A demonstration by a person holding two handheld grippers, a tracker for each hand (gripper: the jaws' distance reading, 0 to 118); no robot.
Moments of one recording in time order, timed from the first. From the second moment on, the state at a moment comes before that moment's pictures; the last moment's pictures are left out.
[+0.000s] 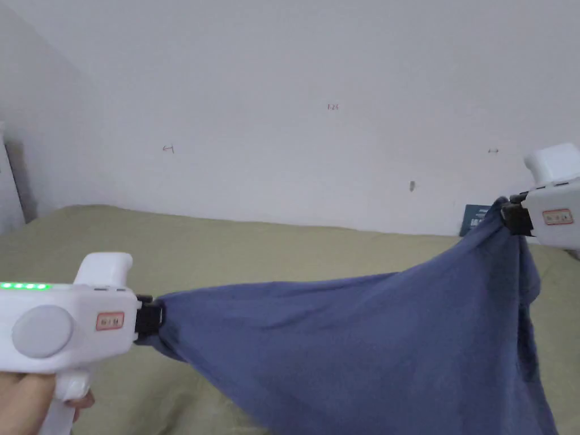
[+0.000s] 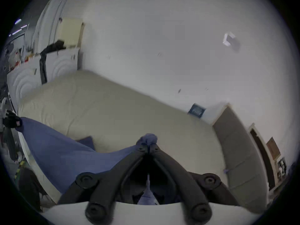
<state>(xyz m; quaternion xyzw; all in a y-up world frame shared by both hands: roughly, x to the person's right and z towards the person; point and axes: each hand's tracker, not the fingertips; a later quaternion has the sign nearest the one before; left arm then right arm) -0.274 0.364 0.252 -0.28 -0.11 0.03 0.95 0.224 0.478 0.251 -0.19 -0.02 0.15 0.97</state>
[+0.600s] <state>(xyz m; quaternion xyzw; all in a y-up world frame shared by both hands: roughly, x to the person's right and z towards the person) -0.205 0.564 0.144 -0.19 -0.03 -0.02 0.98 0.280 0.611 0.249 -0.07 -0.12 0.09 0.99</state>
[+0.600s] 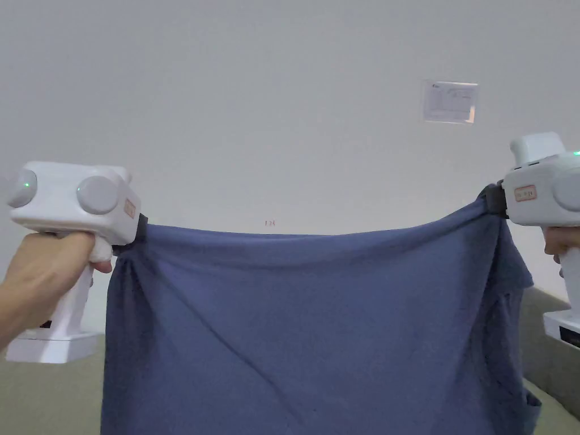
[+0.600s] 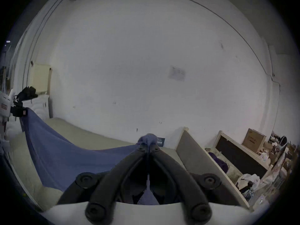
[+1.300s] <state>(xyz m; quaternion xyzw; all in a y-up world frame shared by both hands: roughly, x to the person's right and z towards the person) -0.177 0.571 -0.062 -0.16 0.03 -0.05 0.98 0.297 0.622 0.019 -0.07 -0.15 0.08 0.98</state>
